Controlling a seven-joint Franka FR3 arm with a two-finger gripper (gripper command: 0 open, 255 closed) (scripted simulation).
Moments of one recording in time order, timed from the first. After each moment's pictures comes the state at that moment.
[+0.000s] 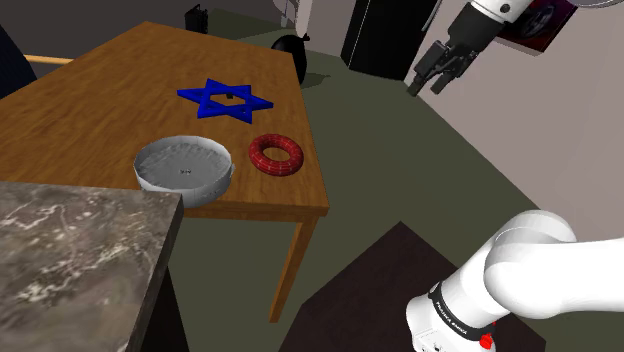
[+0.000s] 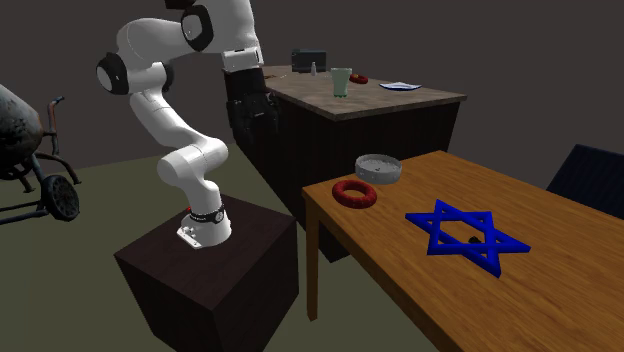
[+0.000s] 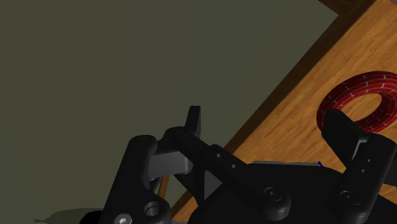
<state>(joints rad) -0.02 -0.83 -0.07 -2.31 -0.07 1.70 0.05</state>
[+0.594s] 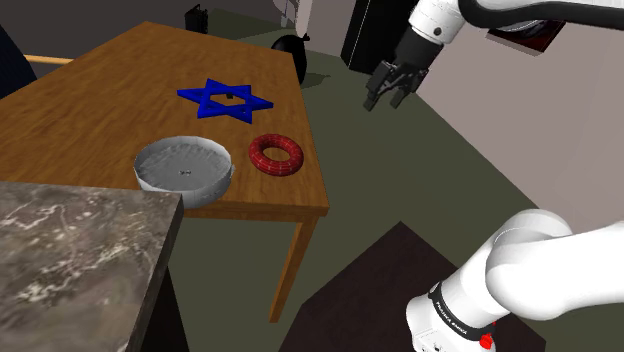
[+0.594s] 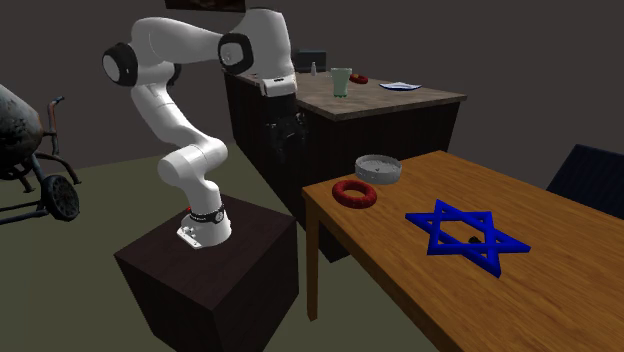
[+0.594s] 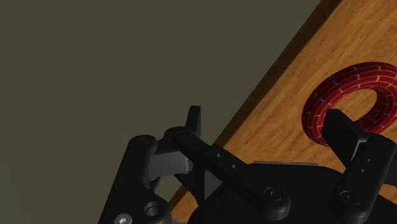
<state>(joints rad) 0.01 -0.66 -0.01 -2.34 -0.01 1.86 0.14</state>
